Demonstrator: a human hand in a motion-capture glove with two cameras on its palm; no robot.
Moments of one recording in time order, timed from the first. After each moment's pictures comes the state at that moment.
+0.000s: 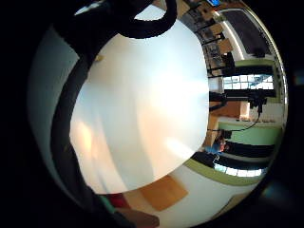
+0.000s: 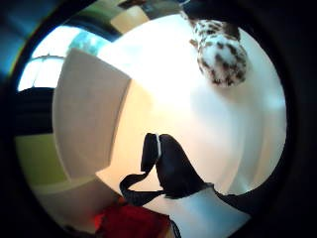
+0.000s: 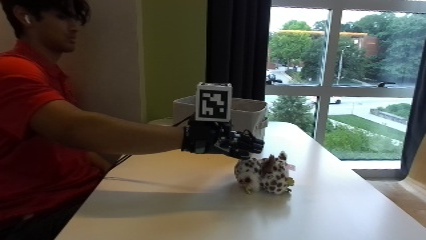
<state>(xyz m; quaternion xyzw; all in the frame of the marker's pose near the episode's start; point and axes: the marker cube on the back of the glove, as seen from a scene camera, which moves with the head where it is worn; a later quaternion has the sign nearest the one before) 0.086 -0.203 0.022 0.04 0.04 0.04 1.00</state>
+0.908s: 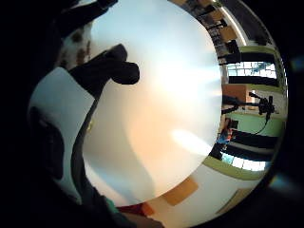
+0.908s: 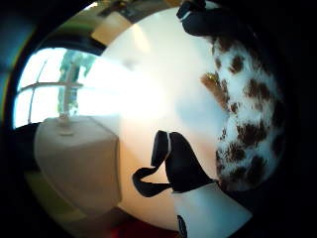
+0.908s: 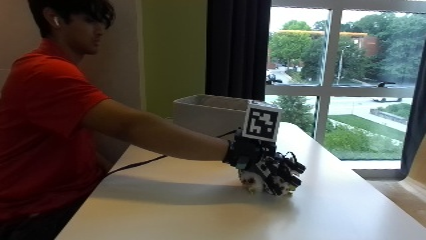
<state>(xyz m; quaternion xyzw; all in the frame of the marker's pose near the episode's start) 0.090 -0.317 0.056 0.00 0.04 0.10 0.99</state>
